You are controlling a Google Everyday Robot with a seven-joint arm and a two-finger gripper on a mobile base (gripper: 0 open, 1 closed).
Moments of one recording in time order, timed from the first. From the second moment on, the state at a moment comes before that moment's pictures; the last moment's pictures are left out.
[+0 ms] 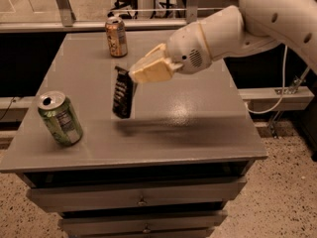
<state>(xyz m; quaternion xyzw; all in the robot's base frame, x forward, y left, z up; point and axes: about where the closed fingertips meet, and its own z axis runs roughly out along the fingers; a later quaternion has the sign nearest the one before) 0.515 0.025 0.956 -0.57 0.64 0.38 0.36</state>
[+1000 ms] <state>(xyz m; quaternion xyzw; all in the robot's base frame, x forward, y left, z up) 0.487 0.089 0.912 -0.58 0.63 0.40 0.32</state>
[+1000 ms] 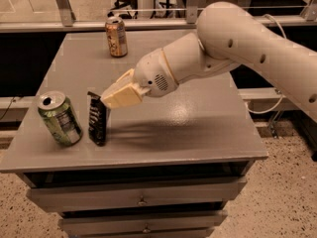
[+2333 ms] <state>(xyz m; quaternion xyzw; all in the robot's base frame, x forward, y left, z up) 0.511 0.117 0.869 -0.61 0.63 0.37 0.30</state>
